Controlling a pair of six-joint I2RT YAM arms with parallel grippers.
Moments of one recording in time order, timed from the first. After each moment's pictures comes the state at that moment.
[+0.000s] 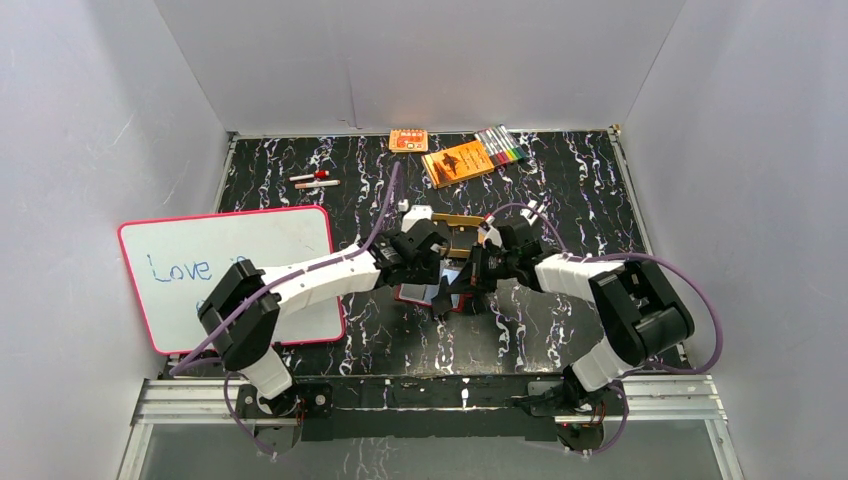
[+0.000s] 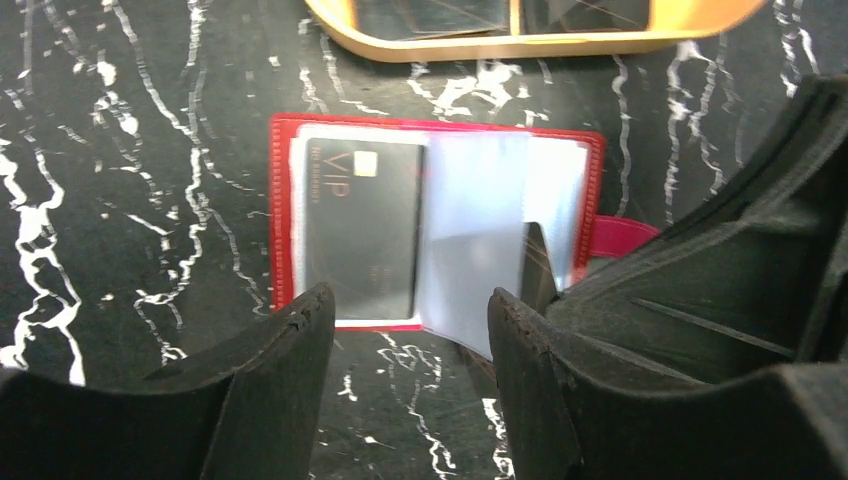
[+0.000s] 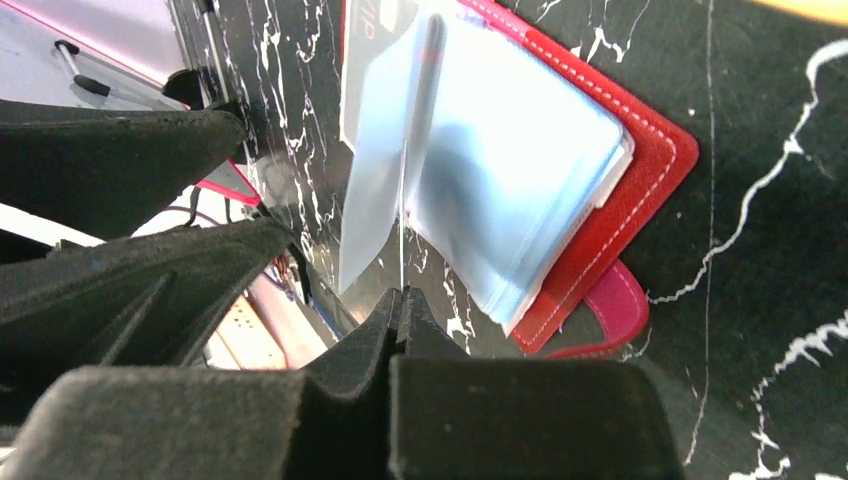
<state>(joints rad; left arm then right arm) -0.95 1.64 1.15 -0.51 -0.36 -0.69 0.48 1.53 0.63 0.08 -0.70 0.78</state>
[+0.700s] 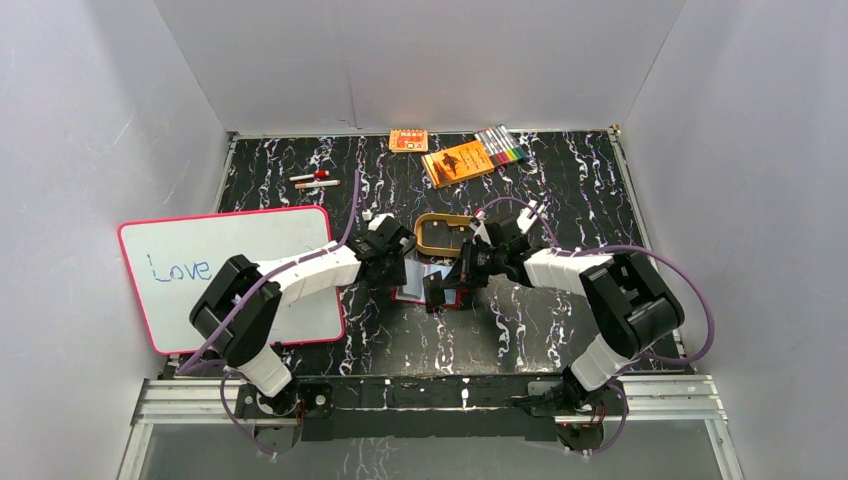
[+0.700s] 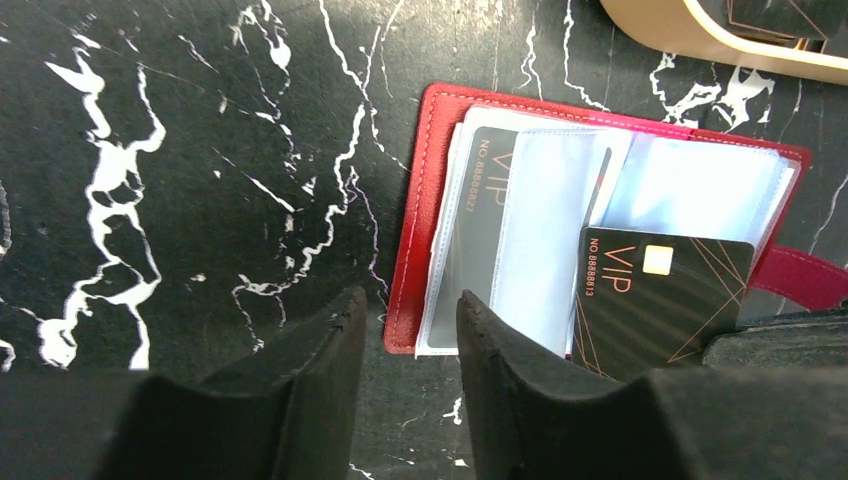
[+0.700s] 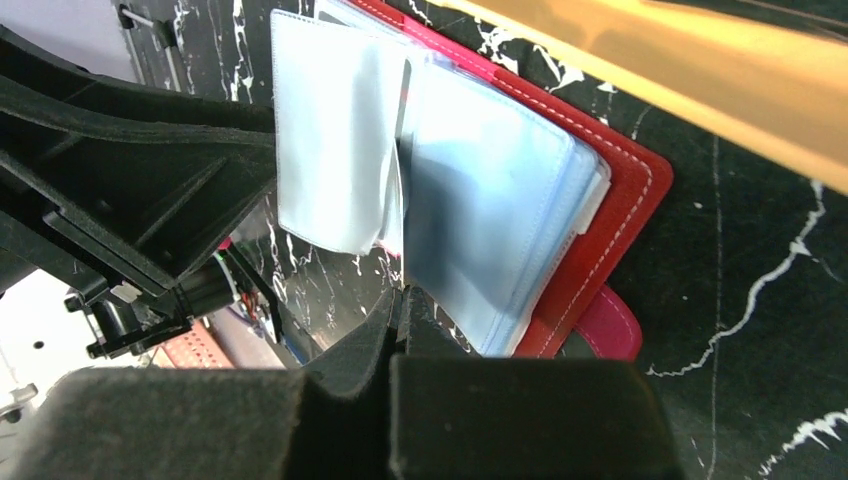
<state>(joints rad) -0.75 1.61 0.97 -0.48 -0.24 -0.75 0.55 1.61 0.71 0.08 -0.58 0.77</state>
